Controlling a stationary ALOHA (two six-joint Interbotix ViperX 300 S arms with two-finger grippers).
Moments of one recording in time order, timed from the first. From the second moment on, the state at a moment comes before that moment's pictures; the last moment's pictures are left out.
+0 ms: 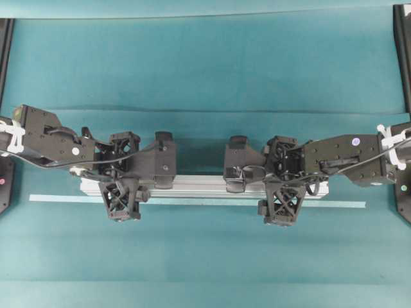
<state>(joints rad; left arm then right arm) 0.01 0.06 0.71 0.02 0.40 -0.06 0.01 0.09 0.66 0.06 0.54 0.06</state>
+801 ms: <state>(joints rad) 0.02 -0.17 0.73 0.02 0.47 -0.03 -0.03 -0.05 0.66 0.04 0.54 0.06</state>
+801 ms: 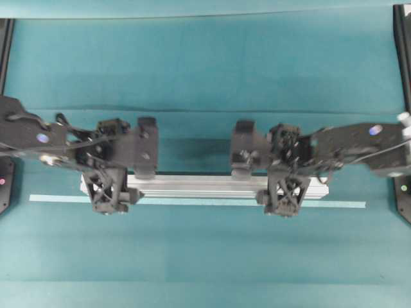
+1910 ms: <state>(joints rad) 0.01 -0.64 0.83 0.02 0.31 -0.04 -0.06 -0.72 0.84 0.04 0.36 0.07</state>
